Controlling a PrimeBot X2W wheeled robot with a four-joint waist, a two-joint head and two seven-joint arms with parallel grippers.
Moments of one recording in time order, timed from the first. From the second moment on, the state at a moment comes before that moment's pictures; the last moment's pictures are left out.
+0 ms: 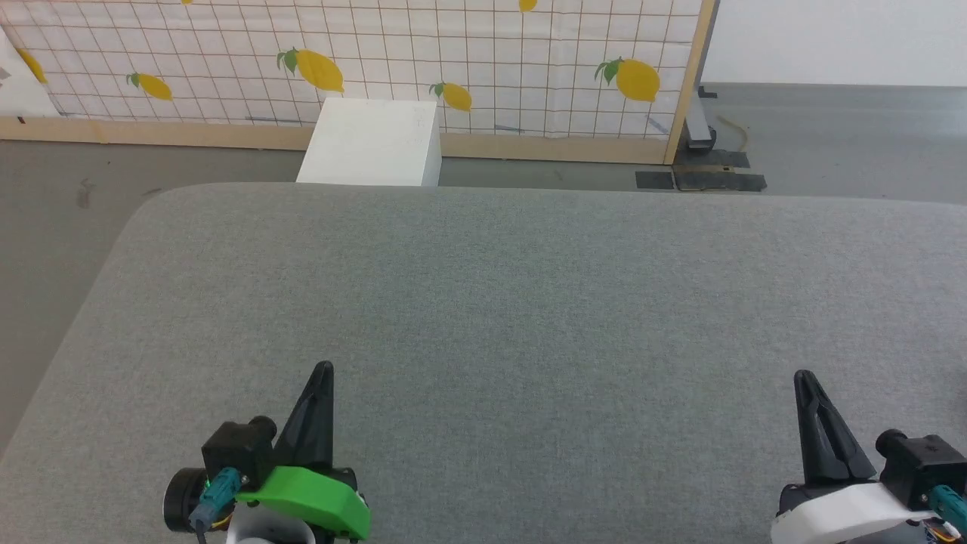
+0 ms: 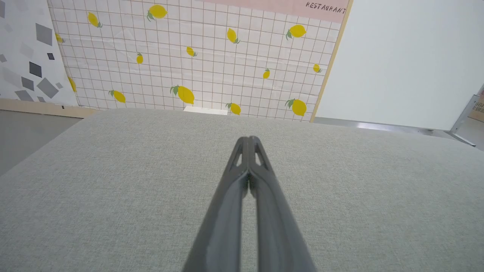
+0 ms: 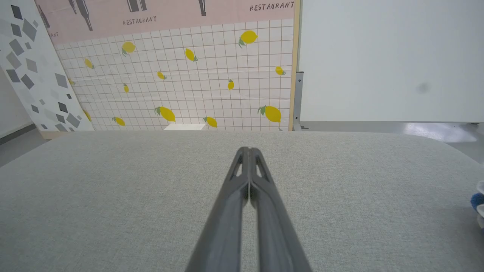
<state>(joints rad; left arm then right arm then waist) -0.01 0.06 -0.07 0.15 -0.20 -0.10 -0.23 0.12 -0.05 -0.09 0.02 0.12 0.13 -0.16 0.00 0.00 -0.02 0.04</state>
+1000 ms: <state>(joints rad) -0.01 0.06 -0.05 0.11 -0.14 -0.08 -0.17 0.09 -0.05 -0.06 0.02 0.09 0.13 -0.12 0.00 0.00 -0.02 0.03</state>
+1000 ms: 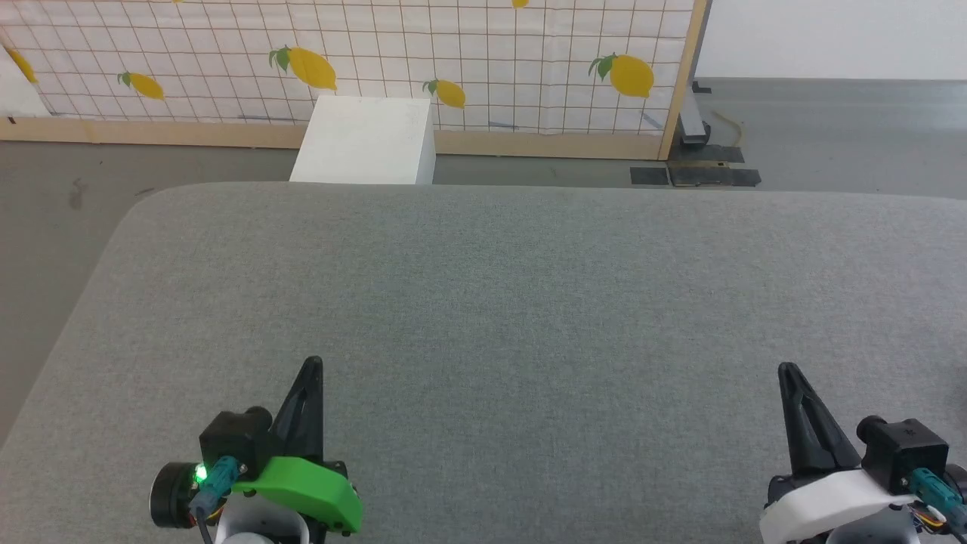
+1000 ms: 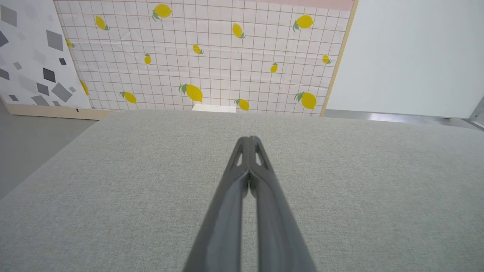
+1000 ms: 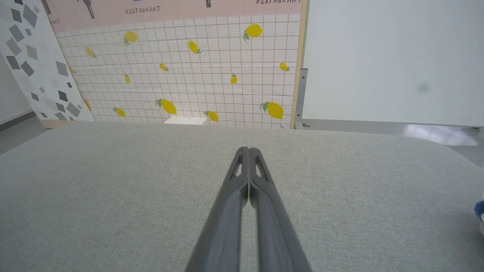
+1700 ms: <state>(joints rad) -0.01 0.06 -0.04 0.09 -0.11 -0.06 -0.12 0.08 -0.05 -0.05 0.01 0.07 0.13 -0.09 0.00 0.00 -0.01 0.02</state>
